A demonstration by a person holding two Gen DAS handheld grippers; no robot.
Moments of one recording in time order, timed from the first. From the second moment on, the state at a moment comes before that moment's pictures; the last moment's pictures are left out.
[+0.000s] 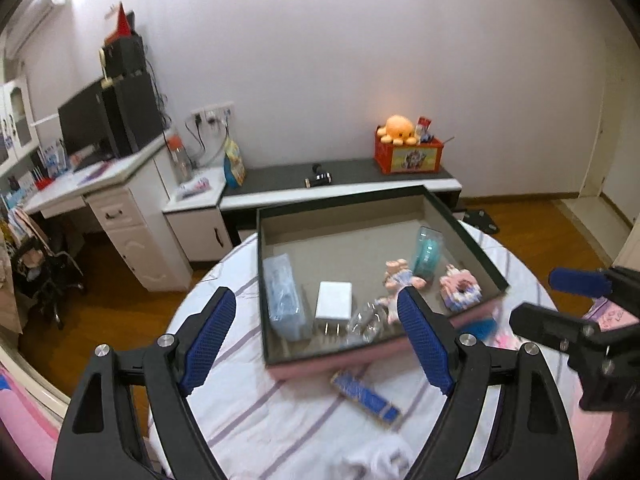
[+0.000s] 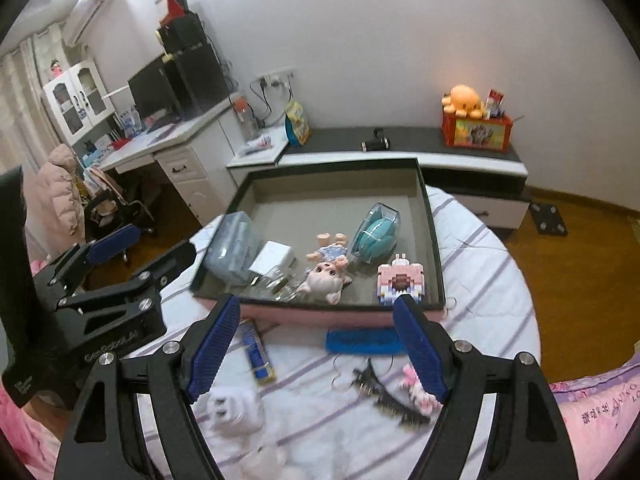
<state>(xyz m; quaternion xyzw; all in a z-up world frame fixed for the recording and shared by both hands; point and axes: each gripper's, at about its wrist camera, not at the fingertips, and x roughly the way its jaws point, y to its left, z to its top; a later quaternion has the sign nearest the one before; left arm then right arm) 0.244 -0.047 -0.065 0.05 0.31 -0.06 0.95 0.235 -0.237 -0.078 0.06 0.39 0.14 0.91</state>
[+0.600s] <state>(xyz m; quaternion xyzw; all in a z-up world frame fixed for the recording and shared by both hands) 0.075 0.004 -0.066 0.06 0.27 -0.06 0.96 0.071 -0.192 -0.073 0.05 0.37 0.11 0.92</state>
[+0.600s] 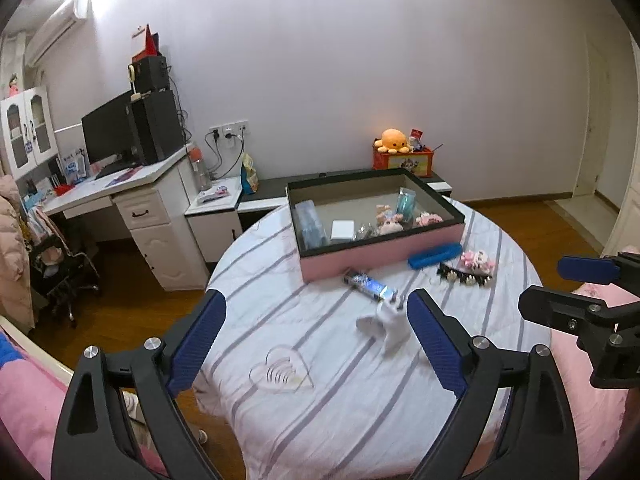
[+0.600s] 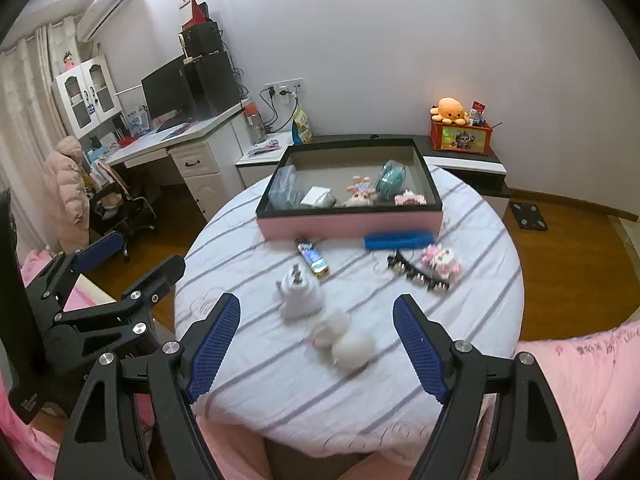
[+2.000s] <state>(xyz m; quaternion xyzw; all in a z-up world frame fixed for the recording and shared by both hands) 0.181 -0.032 -0.182 0.07 0.43 -0.14 0.89 0.179 -0.206 -0.211 0.02 0.52 0.15 0.84</state>
